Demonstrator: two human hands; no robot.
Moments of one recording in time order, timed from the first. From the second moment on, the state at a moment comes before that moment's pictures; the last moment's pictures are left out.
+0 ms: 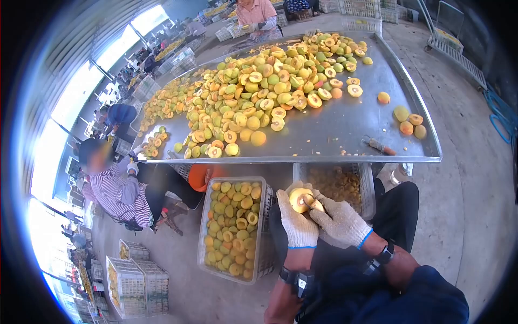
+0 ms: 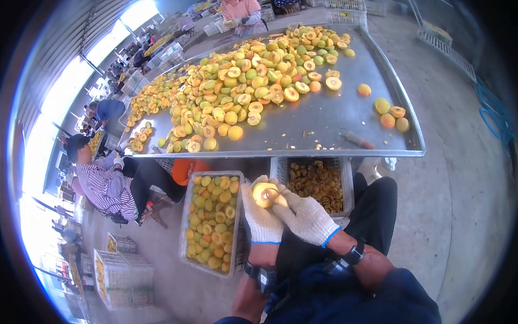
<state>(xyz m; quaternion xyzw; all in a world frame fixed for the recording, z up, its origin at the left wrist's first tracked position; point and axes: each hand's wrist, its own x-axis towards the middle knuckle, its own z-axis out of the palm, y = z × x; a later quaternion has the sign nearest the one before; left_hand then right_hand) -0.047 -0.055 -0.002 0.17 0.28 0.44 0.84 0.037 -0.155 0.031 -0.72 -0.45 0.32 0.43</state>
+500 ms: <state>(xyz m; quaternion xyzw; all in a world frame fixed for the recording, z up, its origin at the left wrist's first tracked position) -0.045 -0.053 -0.028 0.57 0.32 0.42 0.63 0.038 -0.158 0.011 -0.66 -0.28 0.45 0.53</state>
